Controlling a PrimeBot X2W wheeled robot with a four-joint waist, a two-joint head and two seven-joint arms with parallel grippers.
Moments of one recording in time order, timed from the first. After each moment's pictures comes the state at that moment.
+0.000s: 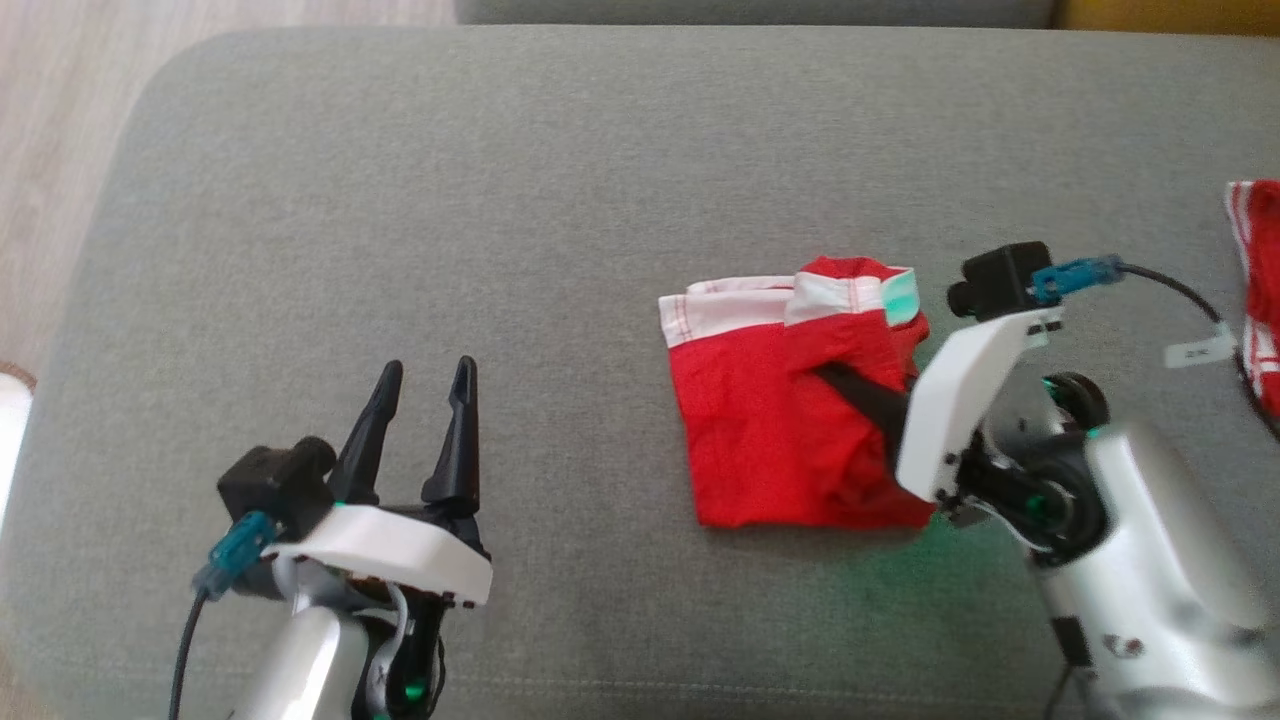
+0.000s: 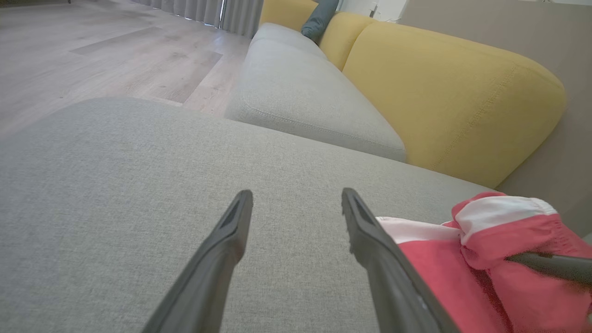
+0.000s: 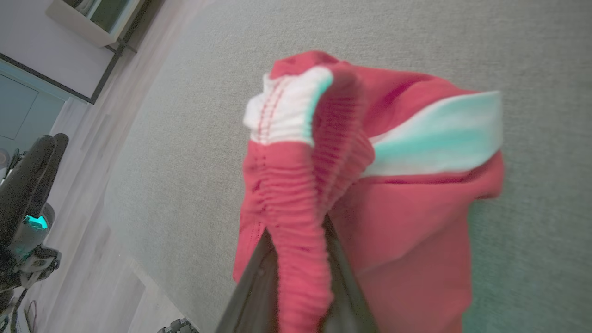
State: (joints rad) left arm -0.10 0.12 -0.33 0.08 -0.46 0.09 -0.17; right arm -0.35 -0.18 0.28 0.14 0.69 0.12 0.82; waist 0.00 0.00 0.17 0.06
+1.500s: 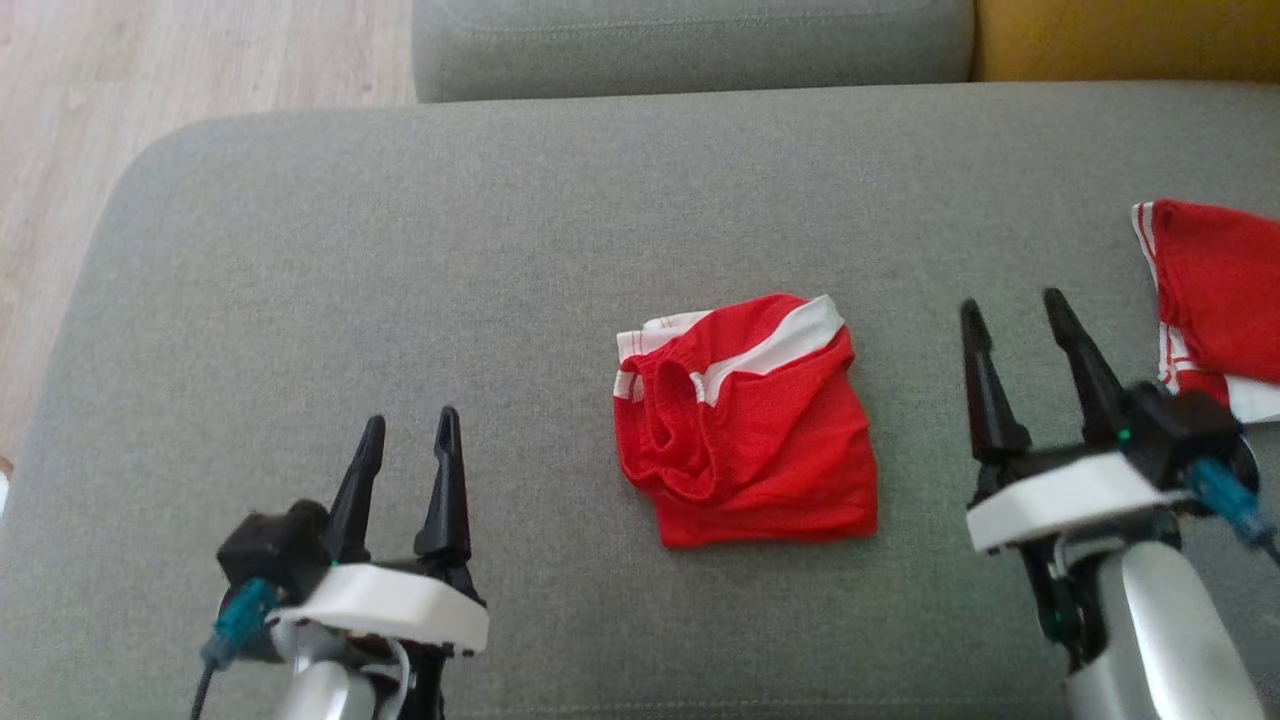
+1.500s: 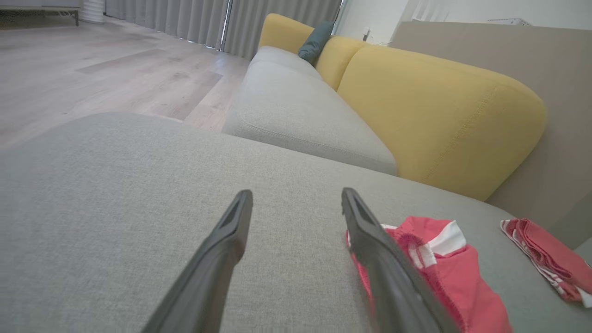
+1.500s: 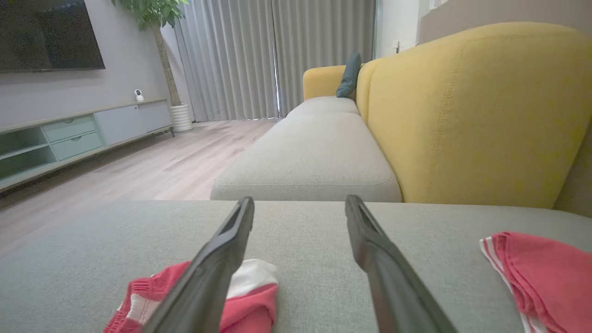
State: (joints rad) left arm -0.01 0.09 -0.31 0.10 -0.44 0.12 -0.25; right arm -0.16 -0.07 0.06 0.15 0.14 0.12 -0.09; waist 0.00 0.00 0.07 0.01
